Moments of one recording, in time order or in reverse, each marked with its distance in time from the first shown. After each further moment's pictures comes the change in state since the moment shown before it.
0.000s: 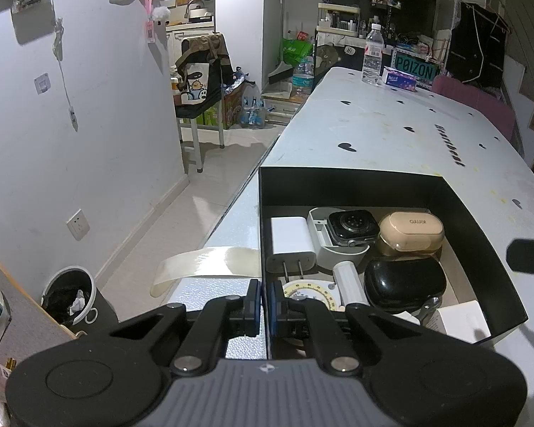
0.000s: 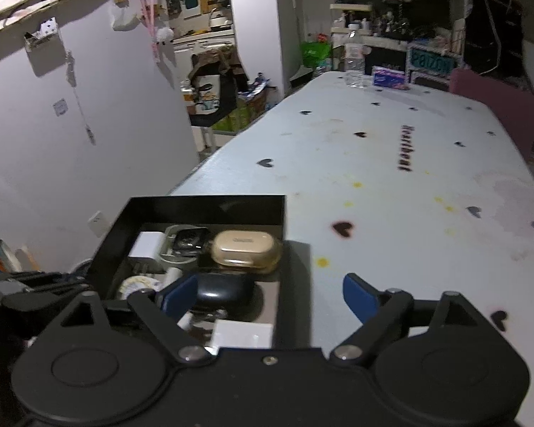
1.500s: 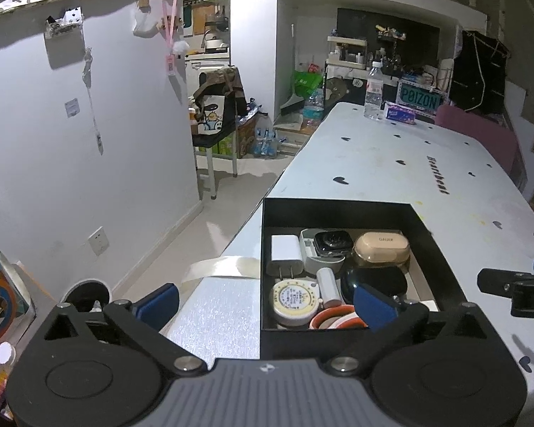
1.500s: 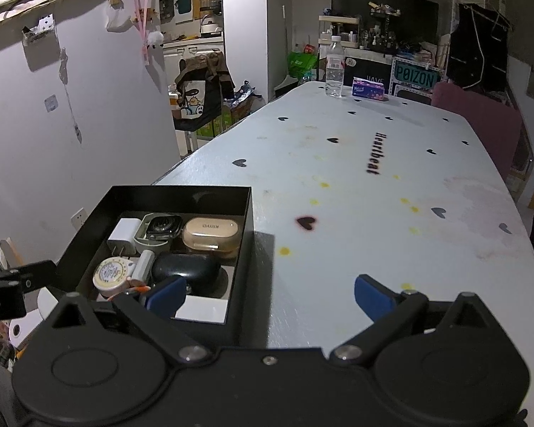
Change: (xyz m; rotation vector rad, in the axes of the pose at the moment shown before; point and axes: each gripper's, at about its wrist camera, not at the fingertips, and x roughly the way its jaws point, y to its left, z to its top) left arm -0.074 -0.012 -0.020 -0.020 -0.115 0.052; right arm -0.027 -0.017 -0.020 -0.031 -0.028 -0.054
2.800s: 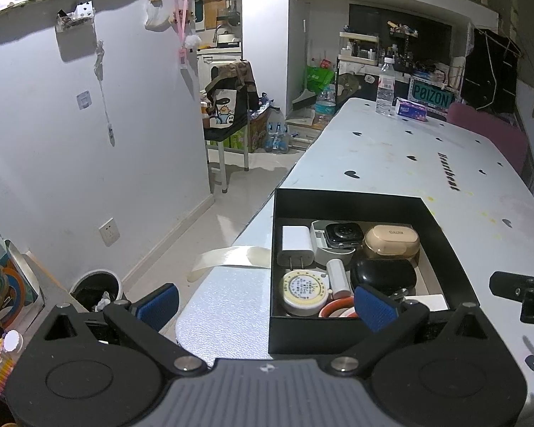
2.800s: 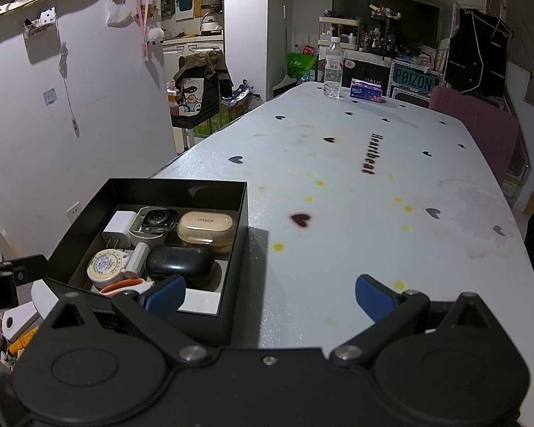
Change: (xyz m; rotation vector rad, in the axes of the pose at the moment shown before) left arm -0.002 0.001 -0.006 -0.021 0.017 0.031; right arm -0.001 -0.001 -0.004 -0.016 0.001 -0.018
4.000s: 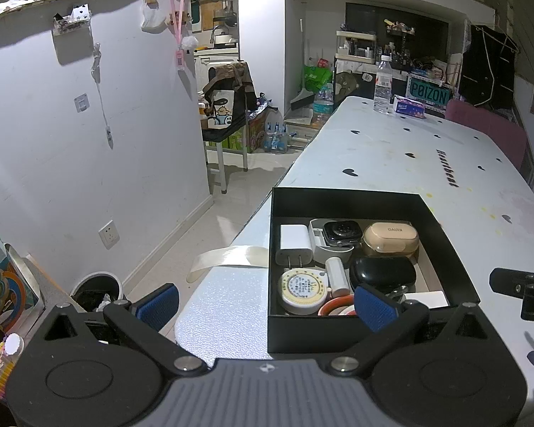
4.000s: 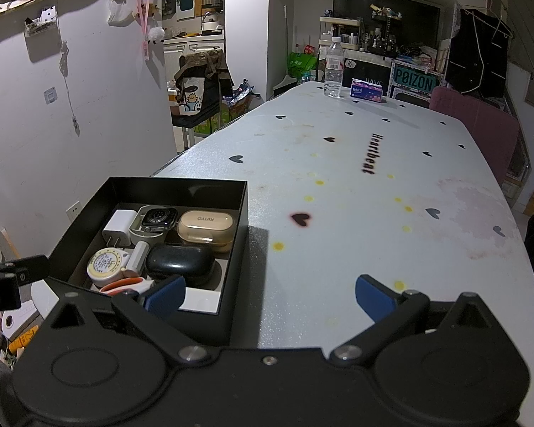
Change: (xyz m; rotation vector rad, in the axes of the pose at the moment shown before) left arm 0.001 0.000 -0.002 0.010 0.000 0.003; right arm 0.000 0.001 0.000 -0.001 0.000 -0.001
